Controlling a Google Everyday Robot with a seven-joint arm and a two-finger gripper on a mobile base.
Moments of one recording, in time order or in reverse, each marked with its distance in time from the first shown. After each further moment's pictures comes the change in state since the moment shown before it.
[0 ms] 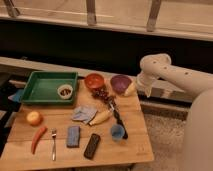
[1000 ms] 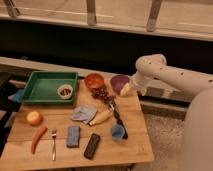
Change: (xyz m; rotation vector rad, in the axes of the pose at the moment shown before) arm -0.008 0.045 0.007 -0.050 -0.041 -0.123
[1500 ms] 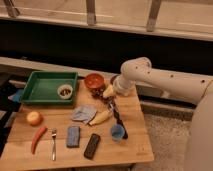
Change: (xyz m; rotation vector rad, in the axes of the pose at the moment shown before) arm 0.018 0.104 -0.002 -0.110 -0.079 -0.126
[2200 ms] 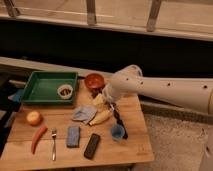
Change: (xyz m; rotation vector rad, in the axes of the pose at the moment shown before) arm 0.033 0.055 -0.006 -0.035 -0.024 -0.103
